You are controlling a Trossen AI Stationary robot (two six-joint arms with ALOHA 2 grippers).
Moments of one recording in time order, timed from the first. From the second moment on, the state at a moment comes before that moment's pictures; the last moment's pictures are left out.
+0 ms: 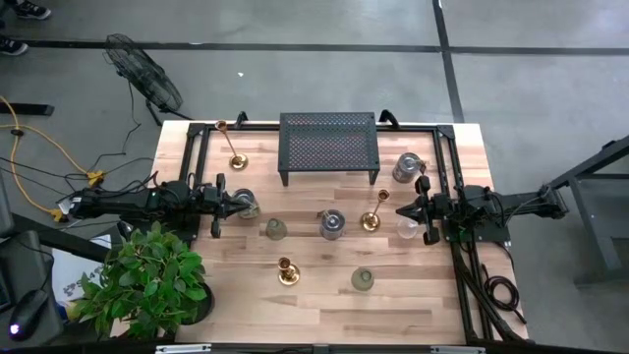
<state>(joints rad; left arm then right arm) -0.04 0.04 0.08 -0.13 -0.09 -0.06 0.12 0.01 0.01 0.04 0.05 -0.02</state>
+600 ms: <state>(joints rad) -0.04 0.08 0.09 -0.17 -0.27 -0.05 0.12 0.01 0.01 0.04 0.05 -0.02</state>
